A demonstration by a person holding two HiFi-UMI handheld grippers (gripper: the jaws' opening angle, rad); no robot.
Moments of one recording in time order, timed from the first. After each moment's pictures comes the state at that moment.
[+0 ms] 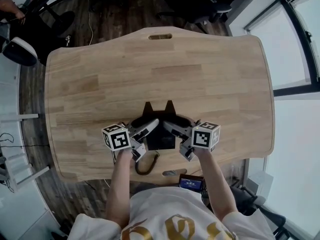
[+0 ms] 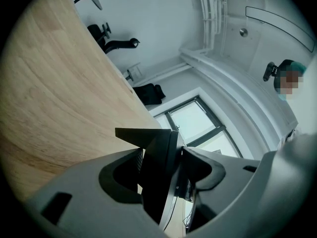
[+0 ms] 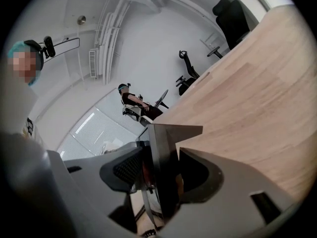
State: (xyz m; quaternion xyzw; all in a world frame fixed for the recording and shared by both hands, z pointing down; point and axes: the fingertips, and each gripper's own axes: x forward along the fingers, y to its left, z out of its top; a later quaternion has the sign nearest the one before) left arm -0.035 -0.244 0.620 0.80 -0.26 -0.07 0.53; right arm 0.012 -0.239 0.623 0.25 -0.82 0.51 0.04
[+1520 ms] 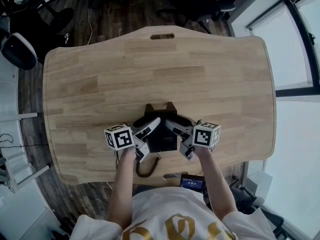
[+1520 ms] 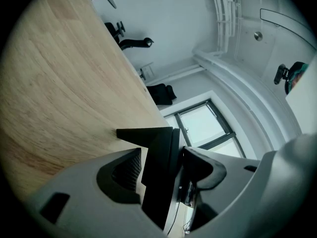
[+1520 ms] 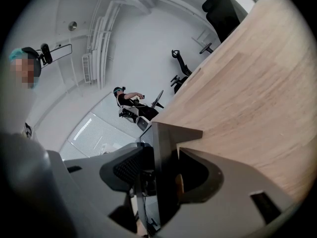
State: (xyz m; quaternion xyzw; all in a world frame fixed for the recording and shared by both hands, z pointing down) left arm -0.039 -0.259 0.649 0.76 -0.29 -0.06 0.58; right arm 0.012 -0.255 0.647 0.26 -0.80 0.54 0.03
